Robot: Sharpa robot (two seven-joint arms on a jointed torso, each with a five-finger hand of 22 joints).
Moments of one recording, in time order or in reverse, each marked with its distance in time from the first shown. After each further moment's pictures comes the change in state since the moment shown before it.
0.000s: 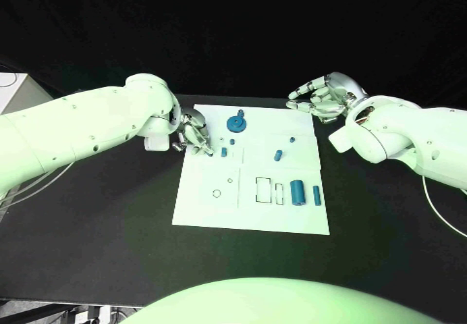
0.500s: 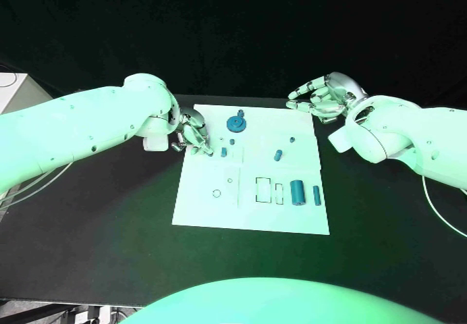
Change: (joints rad) left arm 0.000 -0.004 0.001 0.002 0.002 0.000 0.000; left_hand 0.000 0.000 0.000 0.000 0.004 0.000 0.000 0.004 0.001 0.000 0.000 0.000 0.000 0.000 0.000 0.000 0.000 0.000 0.000 0.000 0.000 0.002; right arm 0.000 0.000 0.000 0.000 0.000 0.000 0.000; right_hand 0.000 0.000 0.000 0.000 0.000 0.000 0.000 0.000 0.000 0.000 0.000 0.000 0.000 0.000 0.000 0.000 0.000 0.000 0.000 0.000 0.000 0.000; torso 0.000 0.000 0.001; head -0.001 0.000
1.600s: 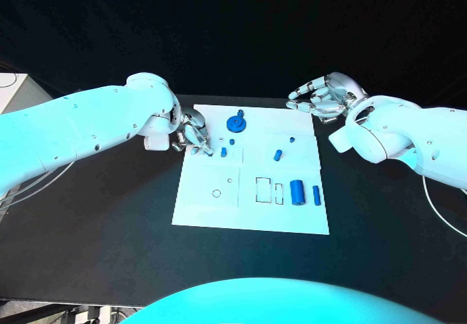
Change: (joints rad) left arm 0.001 0.014 0.000 -0.014 0.000 0.015 -0.017; left_hand -0.005 -0.005 0.000 0.000 0.000 0.002 -0.002 0.000 0.001 0.002 0.002 0.000 -0.001 0.000 0.000 0.004 0.000 0.000 0.000 0.000 0.000 0.001; right arm 0.000 -0.002 0.000 0.002 0.000 0.001 0.000; right_hand 0.000 0.000 0.000 0.000 0.000 0.000 0.000 0.000 0.000 0.000 0.000 0.000 0.000 0.000 0.000 0.000 0.000 0.000 0.000 0.000 0.000 0.001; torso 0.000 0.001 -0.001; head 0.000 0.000
